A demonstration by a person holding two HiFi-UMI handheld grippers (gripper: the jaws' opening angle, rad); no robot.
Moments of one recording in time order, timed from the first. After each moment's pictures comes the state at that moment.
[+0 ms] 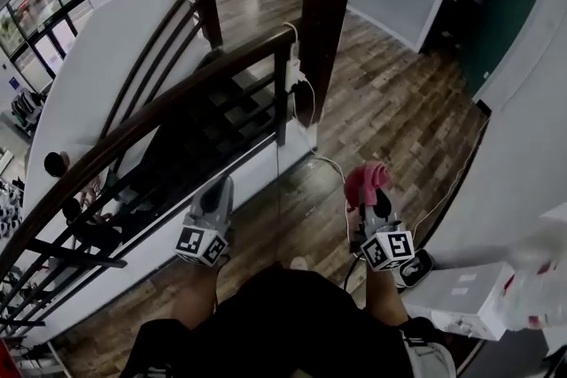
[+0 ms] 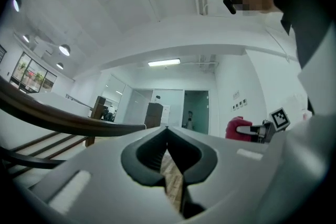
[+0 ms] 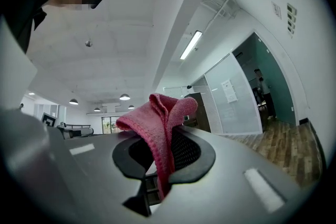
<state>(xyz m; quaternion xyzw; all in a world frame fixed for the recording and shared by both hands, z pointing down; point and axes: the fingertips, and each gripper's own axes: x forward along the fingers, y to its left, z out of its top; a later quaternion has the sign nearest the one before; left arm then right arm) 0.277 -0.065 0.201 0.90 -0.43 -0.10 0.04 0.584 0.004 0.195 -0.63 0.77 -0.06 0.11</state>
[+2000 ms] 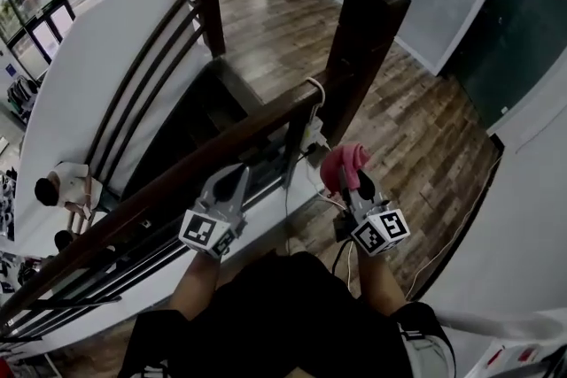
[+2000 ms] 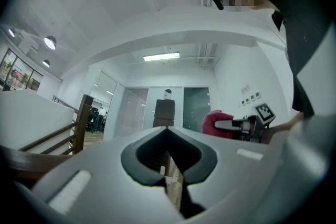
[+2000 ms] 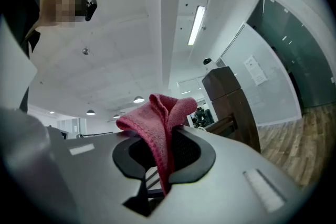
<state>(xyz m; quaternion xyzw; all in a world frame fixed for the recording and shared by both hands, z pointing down) 0.332 -0.351 0.182 0.92 -0.38 -0.10 0.02 0.540 -0.328 0.168 -0.52 0.84 -0.10 0.14</state>
